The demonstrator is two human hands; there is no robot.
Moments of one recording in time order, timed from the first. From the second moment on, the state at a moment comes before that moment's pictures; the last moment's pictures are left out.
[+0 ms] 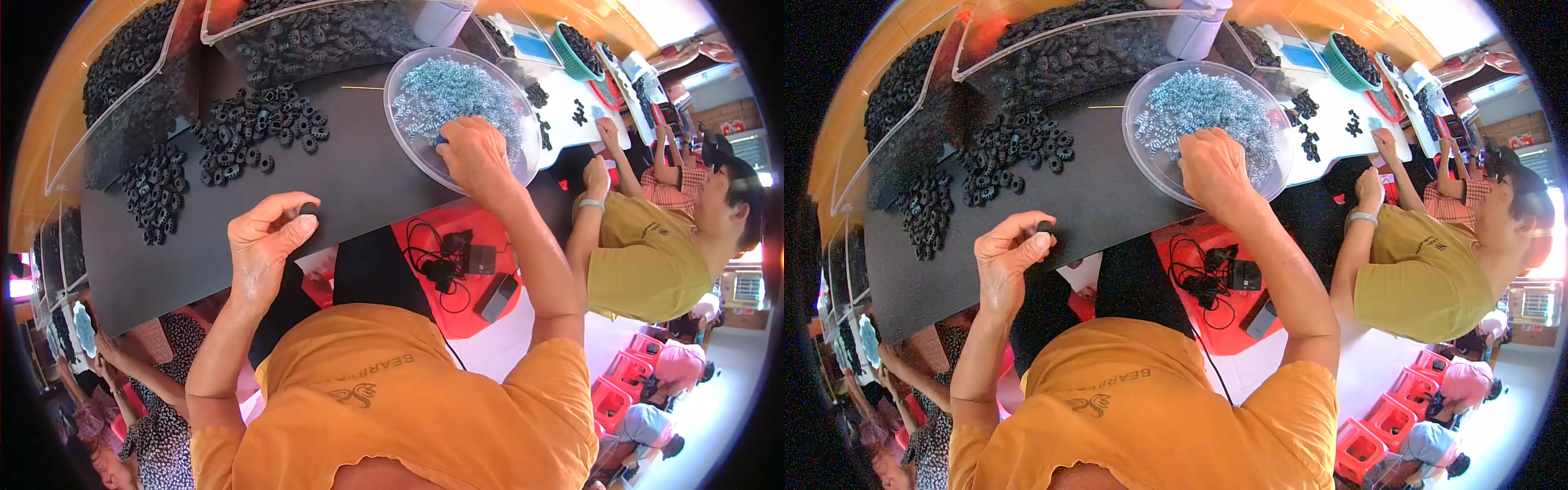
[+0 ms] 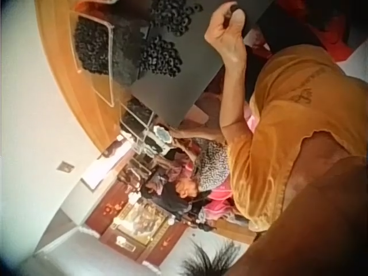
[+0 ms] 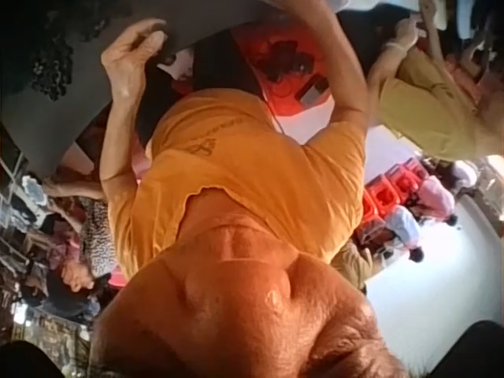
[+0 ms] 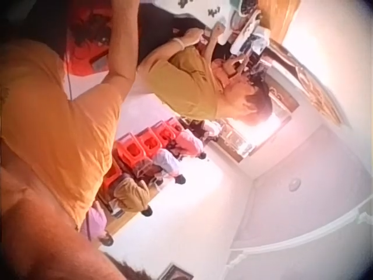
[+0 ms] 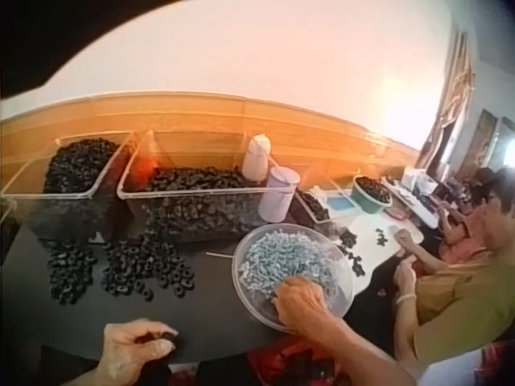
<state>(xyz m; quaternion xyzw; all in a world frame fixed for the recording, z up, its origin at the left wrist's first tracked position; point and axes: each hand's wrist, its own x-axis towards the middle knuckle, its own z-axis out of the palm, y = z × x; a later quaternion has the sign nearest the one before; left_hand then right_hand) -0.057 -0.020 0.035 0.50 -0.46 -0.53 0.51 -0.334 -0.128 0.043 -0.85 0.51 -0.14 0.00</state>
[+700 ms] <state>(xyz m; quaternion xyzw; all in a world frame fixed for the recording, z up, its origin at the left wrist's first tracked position) -0.059 -0.015 0.033 0.44 -0.42 -0.56 0.56 -0.325 -0.114 0.061 -0.75 0.57 -0.32 0.11</state>
